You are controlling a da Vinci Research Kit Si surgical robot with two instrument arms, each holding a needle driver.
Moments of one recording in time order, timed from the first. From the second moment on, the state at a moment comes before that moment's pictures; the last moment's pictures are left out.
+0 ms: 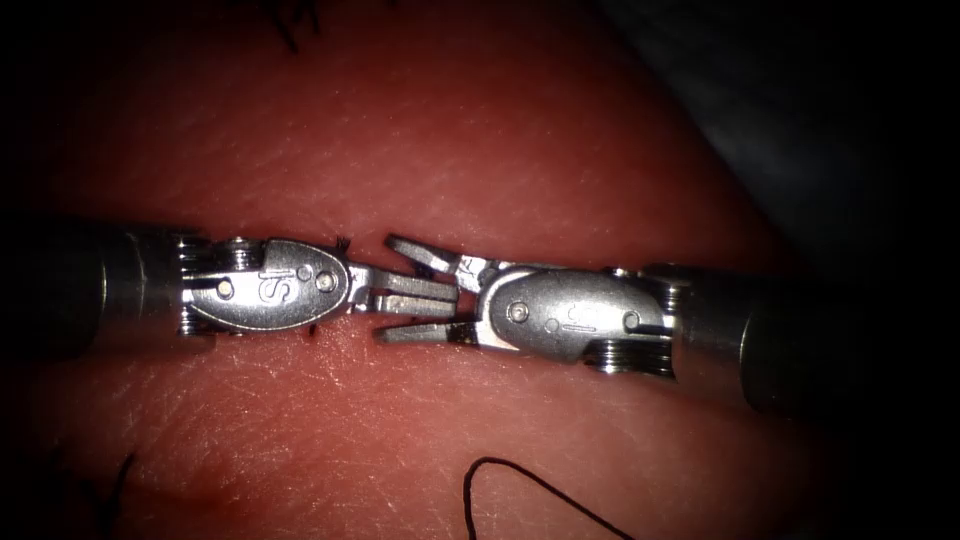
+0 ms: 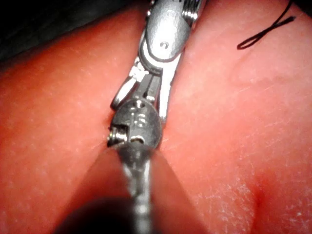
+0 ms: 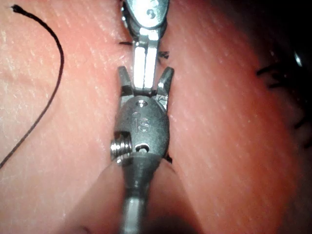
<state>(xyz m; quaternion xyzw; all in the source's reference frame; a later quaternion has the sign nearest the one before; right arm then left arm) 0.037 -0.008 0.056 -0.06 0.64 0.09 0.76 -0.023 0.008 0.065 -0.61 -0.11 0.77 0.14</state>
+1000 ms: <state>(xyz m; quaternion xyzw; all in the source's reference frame) 0.041 -0.006 0.056 -0.03 0.68 0.17 0.72 -0.022 0.010 0.066 -0.65 -0.15 0.71 0.20</state>
